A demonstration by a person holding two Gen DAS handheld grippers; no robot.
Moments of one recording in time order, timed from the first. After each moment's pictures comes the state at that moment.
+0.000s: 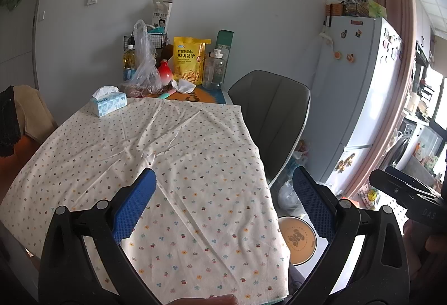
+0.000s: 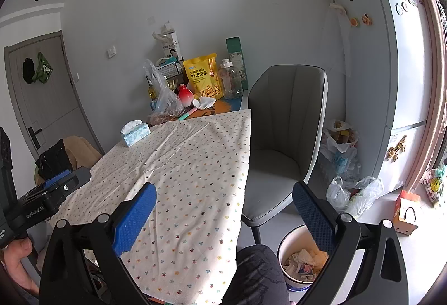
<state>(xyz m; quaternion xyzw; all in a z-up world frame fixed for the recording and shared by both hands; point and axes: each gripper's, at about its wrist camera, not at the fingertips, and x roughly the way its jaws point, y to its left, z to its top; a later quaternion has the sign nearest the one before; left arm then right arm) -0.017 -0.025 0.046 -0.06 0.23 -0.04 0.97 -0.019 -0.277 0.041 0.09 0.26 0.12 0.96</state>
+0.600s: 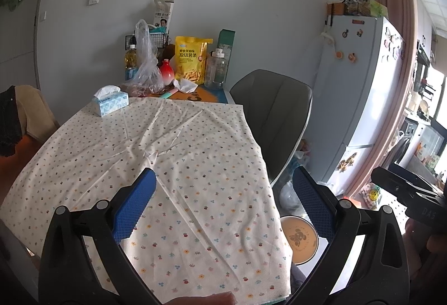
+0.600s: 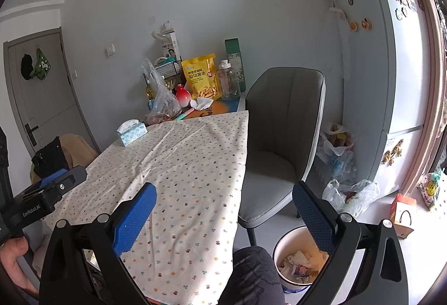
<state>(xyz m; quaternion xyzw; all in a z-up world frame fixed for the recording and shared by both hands) -0.019 -0.024 0.044 -0.06 0.24 -0.04 0.97 -0.020 -0.276 0.041 0.07 0.25 0.11 0.96</state>
